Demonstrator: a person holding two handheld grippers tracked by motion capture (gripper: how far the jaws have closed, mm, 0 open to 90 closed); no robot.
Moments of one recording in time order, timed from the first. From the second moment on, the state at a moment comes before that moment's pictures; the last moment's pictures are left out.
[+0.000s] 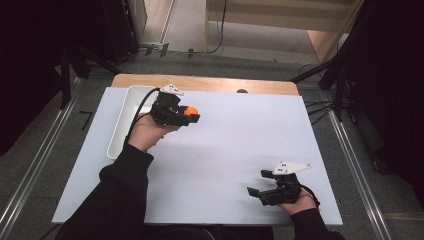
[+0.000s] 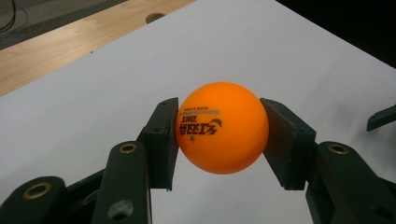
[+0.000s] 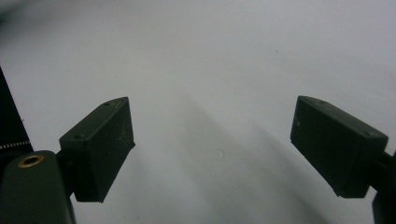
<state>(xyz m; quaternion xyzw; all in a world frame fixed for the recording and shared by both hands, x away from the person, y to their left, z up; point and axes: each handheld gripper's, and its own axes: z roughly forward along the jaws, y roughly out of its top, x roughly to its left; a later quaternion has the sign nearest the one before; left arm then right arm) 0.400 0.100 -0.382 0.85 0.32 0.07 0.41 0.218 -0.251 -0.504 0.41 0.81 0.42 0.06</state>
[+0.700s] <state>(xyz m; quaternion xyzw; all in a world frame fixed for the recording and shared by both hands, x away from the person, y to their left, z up) 0.409 0.120 -0.379 0.84 0.34 0.09 0.41 0.219 -0.251 -0.504 0.41 0.81 0.41 0.06</state>
